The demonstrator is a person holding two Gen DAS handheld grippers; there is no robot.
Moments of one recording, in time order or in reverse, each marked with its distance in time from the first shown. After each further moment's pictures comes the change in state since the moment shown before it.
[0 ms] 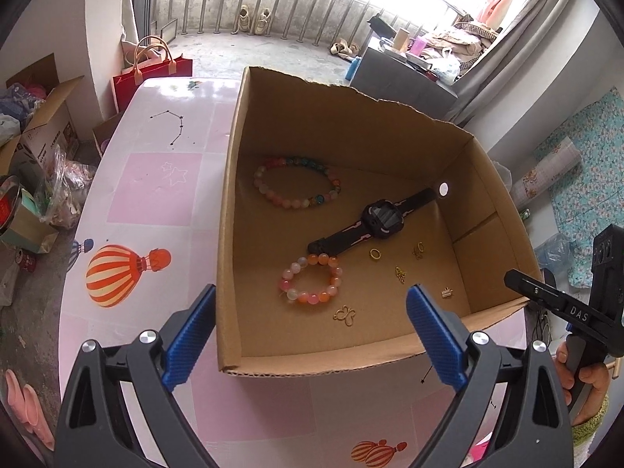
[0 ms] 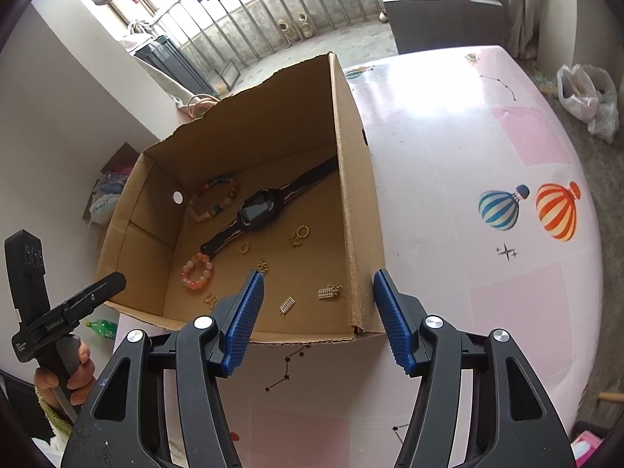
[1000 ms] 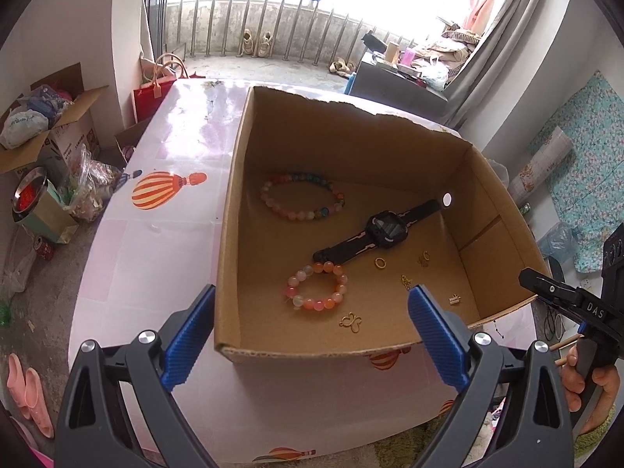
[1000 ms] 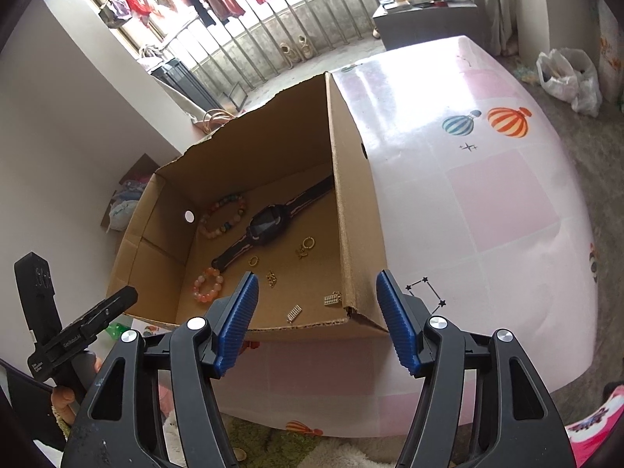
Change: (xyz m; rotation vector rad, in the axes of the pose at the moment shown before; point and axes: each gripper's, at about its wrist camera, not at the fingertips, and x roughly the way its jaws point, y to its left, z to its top) left arm -0.065 -0.003 -0.104 0.055 -0.132 0.053; right arm -0.051 0.002 -0.087 0.053 -0.120 0.026
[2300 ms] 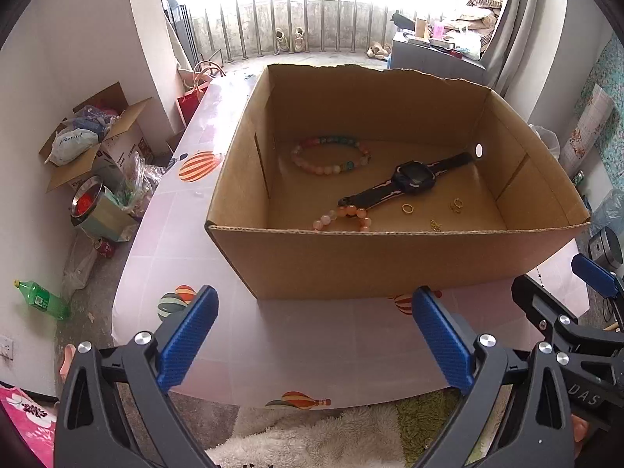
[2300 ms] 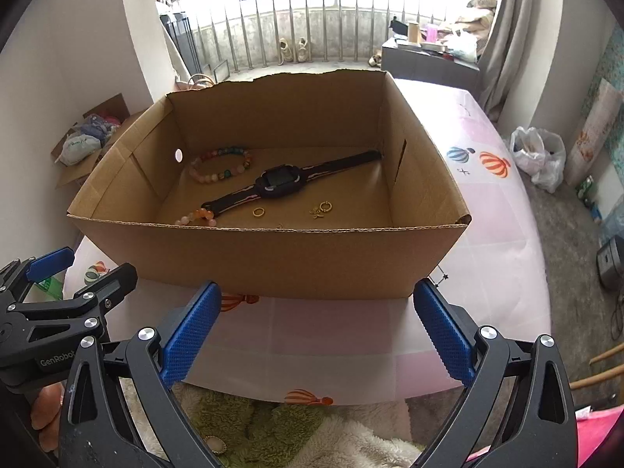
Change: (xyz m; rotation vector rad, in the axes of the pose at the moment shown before) left arm -0.006 -0.040 -0.045 0.081 0.064 0.259; right arm 0.013 0.081 -0.064 -0.273 -0.044 -0.284
